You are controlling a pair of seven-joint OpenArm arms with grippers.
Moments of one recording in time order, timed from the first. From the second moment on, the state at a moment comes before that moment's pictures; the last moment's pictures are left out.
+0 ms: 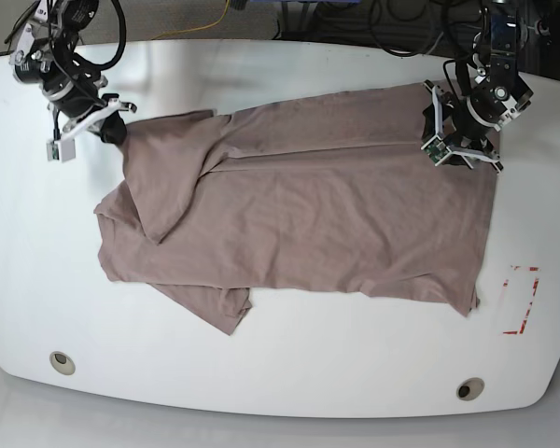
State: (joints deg) left arm 20.1 -20.0 -7.8 104.2 11.5 -42.3 31.3; right arm -25.7 11.8 36.6 110.3 46.2 21.4 -64.2
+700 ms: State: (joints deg) left arm 20.2 -20.1 -7.9 104.2 11.6 -42.2 31.5; right arm -40.3 2.8 38.5 111.9 50.8 21.4 -63.8
